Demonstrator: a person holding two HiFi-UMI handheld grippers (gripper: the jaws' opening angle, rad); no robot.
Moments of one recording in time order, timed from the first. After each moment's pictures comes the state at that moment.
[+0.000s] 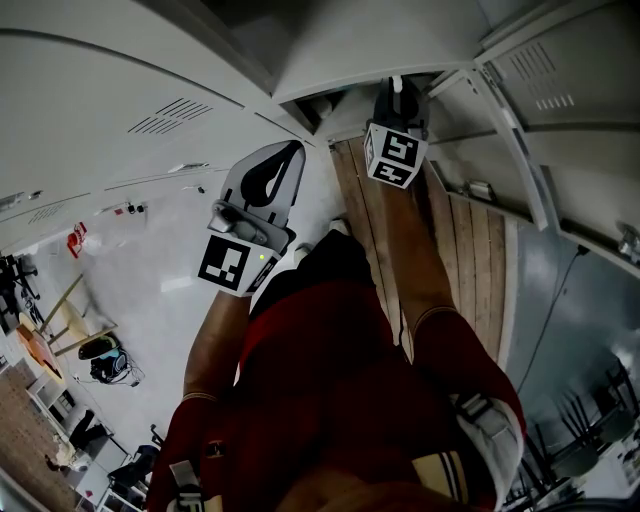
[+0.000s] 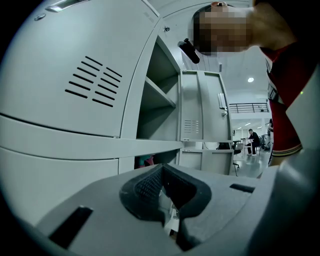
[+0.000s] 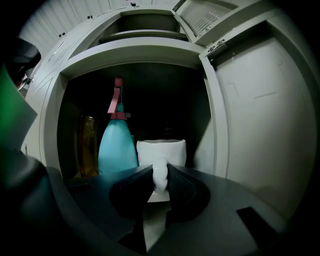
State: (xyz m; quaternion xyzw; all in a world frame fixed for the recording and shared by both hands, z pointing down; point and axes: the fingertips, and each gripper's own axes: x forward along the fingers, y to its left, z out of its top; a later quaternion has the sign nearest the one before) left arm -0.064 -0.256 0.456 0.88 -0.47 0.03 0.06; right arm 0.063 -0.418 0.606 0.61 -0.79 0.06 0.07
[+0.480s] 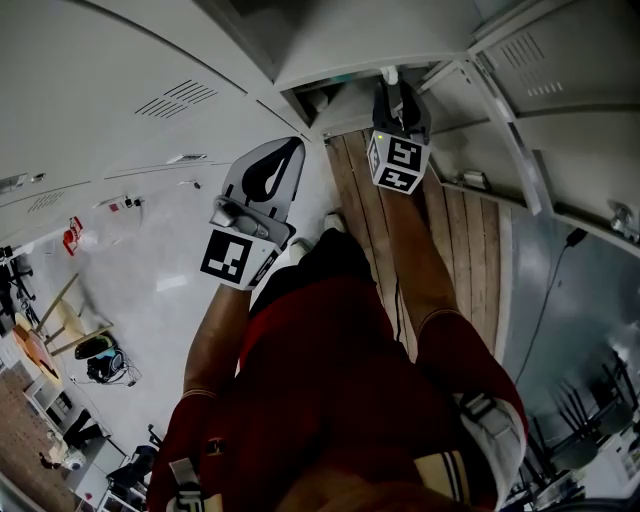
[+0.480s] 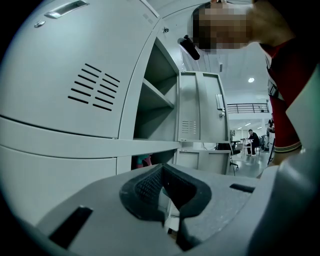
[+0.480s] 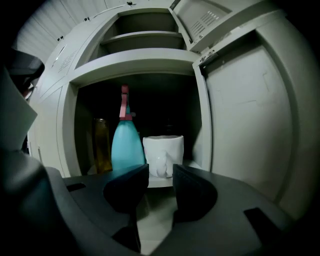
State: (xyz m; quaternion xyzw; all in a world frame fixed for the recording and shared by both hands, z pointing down) left arm -0.062 -0.243 0.451 0.88 -0.47 0.03 0.07; right arm 0.070 -0.386 0.607 0.59 -0.80 0.08 0.09
